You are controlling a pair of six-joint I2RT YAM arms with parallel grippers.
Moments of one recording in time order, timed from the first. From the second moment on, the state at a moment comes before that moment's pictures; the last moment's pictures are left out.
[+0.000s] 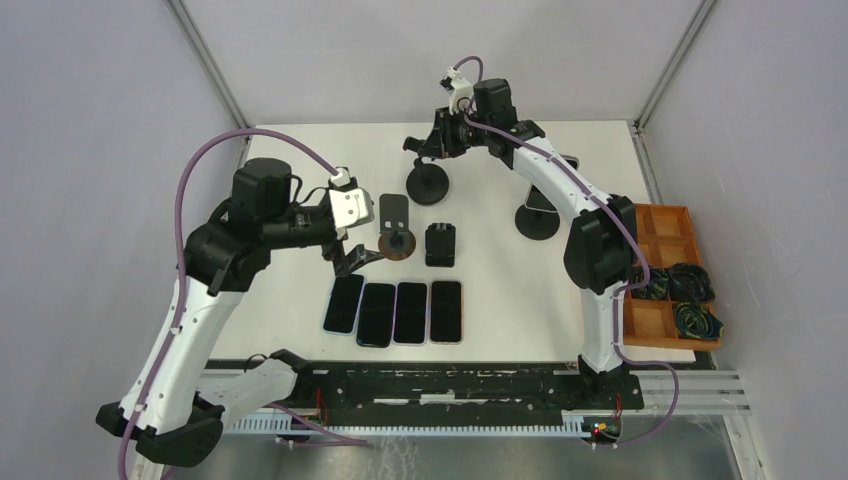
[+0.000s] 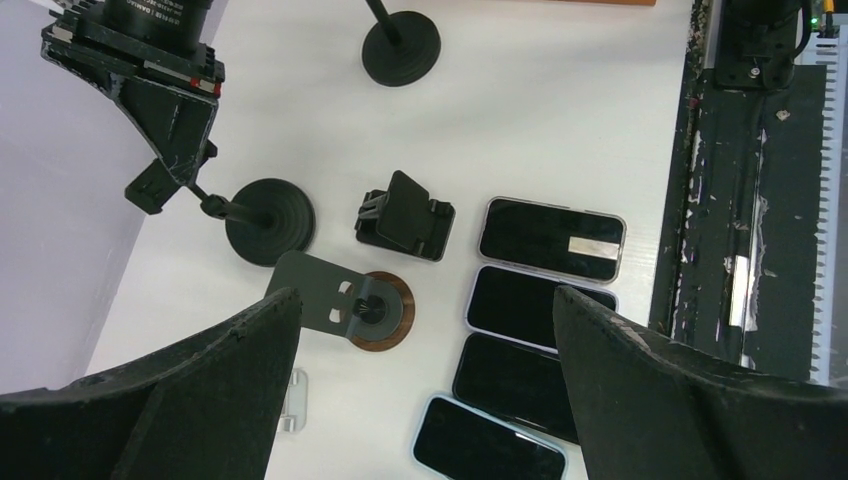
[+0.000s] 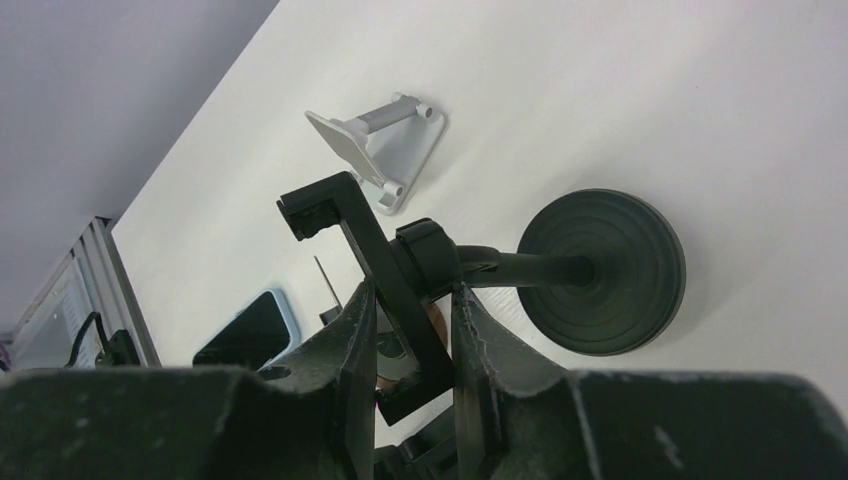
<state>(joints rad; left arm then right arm) -0.46 1.01 1.44 -0.96 0.66 0.67 0.45 2.08 1.95 -0.36 -0.56 0.20</state>
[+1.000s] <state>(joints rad) -0.46 1.02 1.43 -0.92 0.65 0.57 0.28 1.50 1.68 -0.22 -0.46 0.18</state>
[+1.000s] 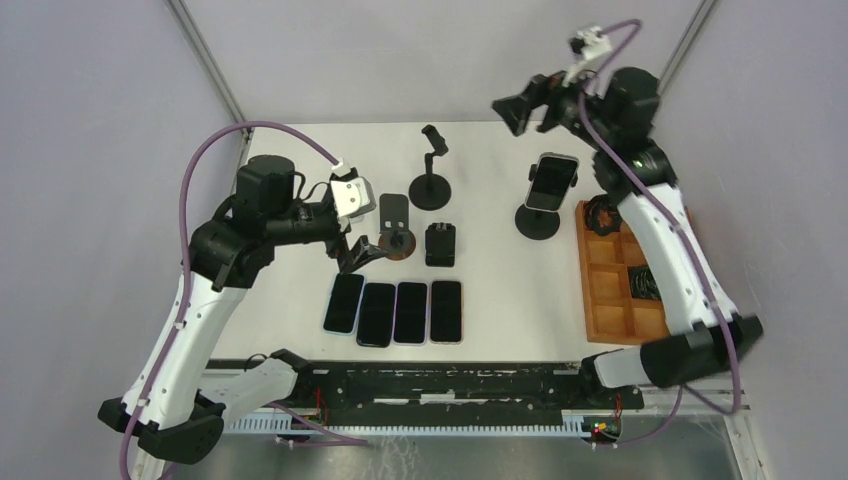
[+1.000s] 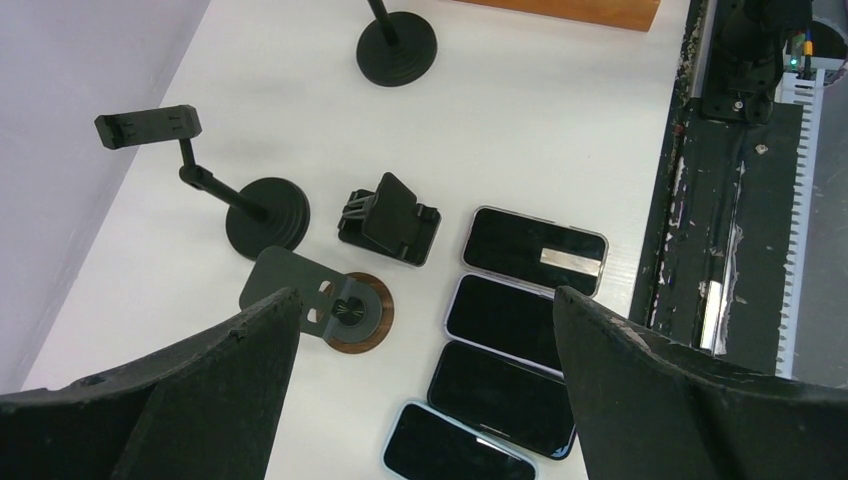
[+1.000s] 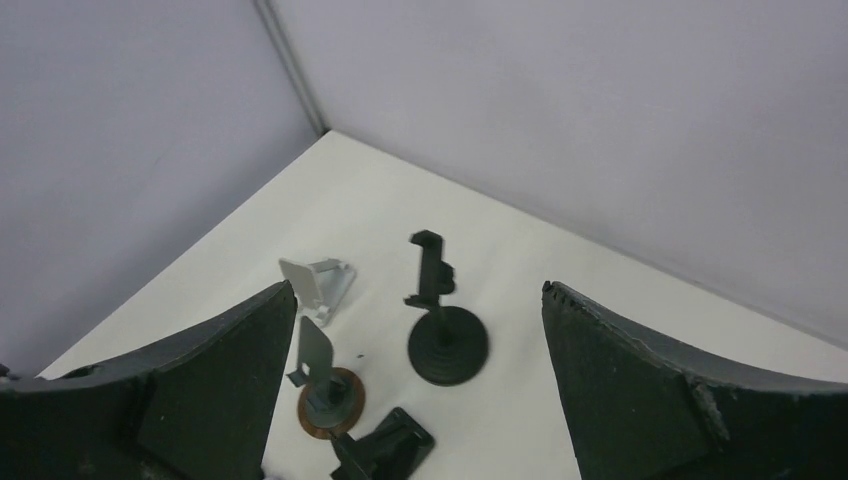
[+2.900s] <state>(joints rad) -0.46 1.05 1.37 -0.89 0.74 0.59 0.06 1.13 1.11 -0.01 -0.73 0.53</state>
